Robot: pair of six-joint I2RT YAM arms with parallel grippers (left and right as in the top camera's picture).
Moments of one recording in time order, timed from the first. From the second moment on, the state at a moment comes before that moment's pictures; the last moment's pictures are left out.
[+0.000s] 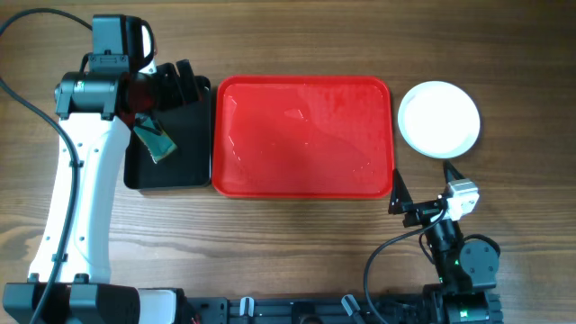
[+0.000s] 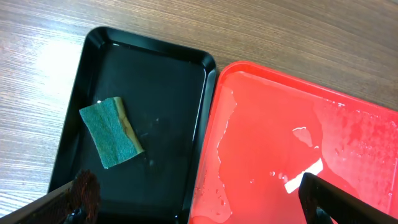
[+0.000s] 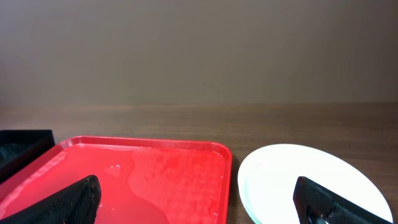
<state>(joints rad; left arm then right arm) -0.03 1.54 1.54 -1.03 0.02 -0.31 0.06 0.02 0.01 0.00 -0.13 0.09</state>
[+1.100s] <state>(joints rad) -0.12 0.91 1.51 -1.09 -0.08 -0.31 0.06 0.02 0.01 0.00 -0.13 0.09</state>
